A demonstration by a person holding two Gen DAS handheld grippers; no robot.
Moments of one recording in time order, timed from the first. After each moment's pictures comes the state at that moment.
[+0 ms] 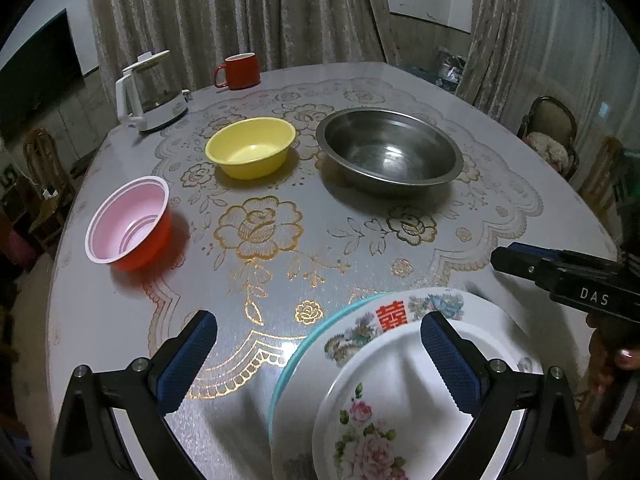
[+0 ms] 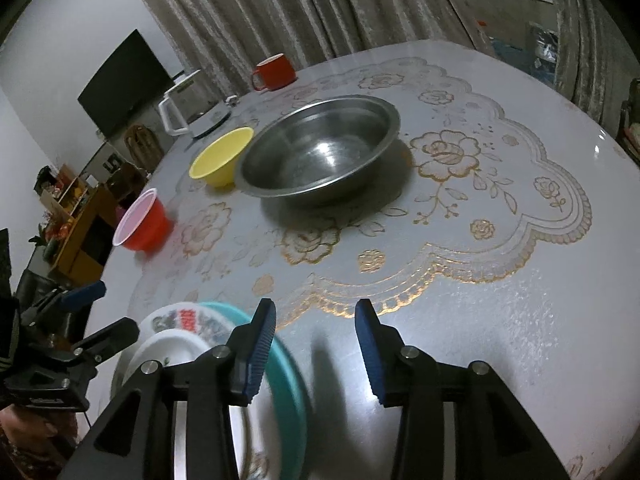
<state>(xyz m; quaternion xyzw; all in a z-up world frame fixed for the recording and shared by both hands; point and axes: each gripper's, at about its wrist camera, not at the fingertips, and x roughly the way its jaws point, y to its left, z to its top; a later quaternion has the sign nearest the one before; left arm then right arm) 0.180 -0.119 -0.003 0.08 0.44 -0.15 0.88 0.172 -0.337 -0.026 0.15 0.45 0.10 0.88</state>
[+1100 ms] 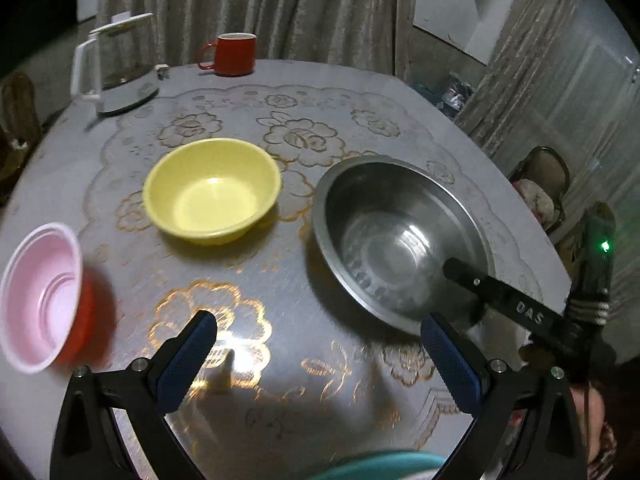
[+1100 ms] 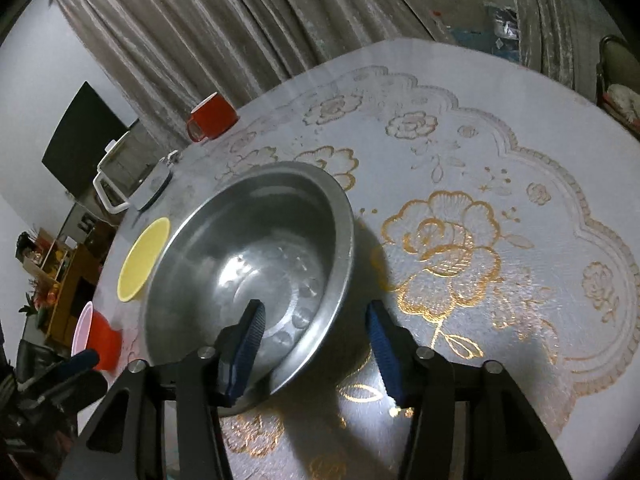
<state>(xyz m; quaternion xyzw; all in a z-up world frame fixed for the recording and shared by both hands) 0.316 -0.146 -0.017 -0.03 0.48 -0.17 0.86 0.301 -0.375 -0.053 0.22 0.42 0.04 0.88</state>
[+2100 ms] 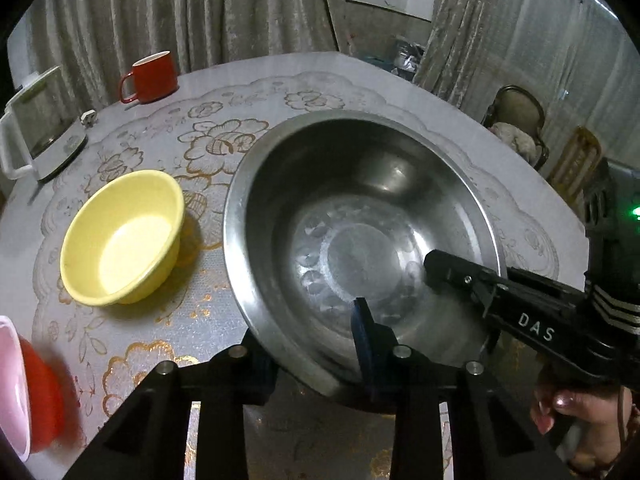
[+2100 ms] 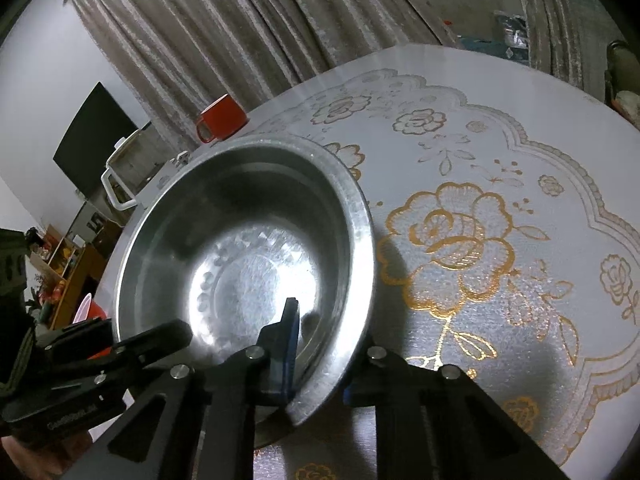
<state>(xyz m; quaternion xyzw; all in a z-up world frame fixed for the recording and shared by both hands) 0.317 -0.204 -0.035 0.08 0.46 -0.24 0.85 0.293 -0.375 -0.065 0.21 0.40 0.06 0.89</state>
